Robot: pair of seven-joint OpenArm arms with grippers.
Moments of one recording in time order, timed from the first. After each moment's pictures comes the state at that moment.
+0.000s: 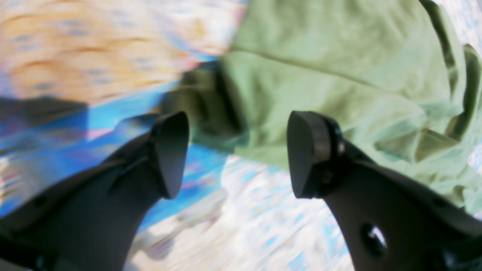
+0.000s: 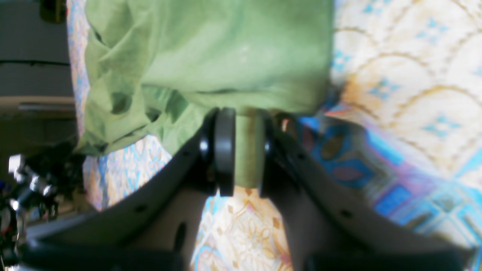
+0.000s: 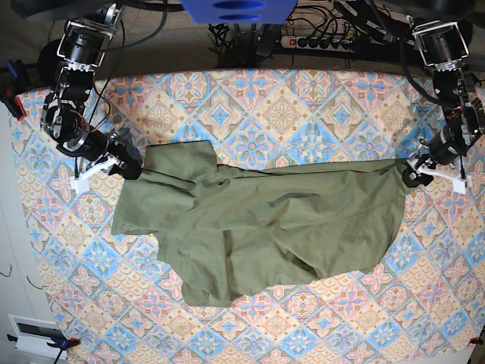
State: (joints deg) left arm 6.1 -30.4 -24.6 79.9 -57.3 -3.2 53.6; right arm -1.6 16.0 23.3 77.8 59.3 17.8 -61.8
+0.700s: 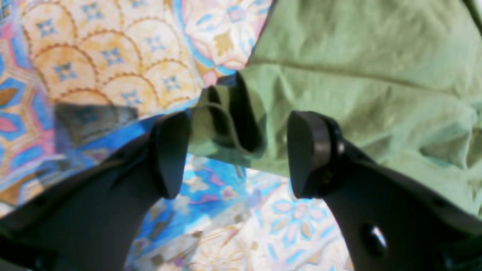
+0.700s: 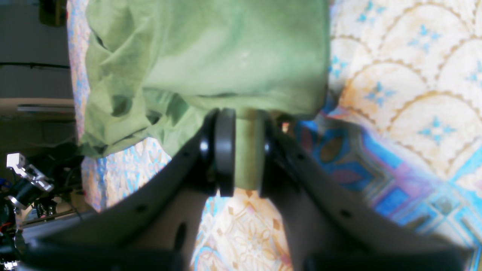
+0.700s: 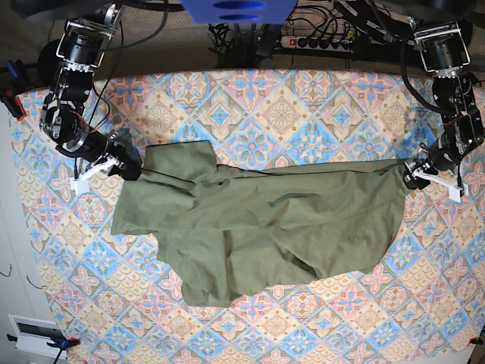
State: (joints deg) left arm 1.8 -29.3 -19.5 79.7 -46.6 -3.0 53.5; right arm -1.4 15.9 23.3 77.8 59.3 17.8 -61.6
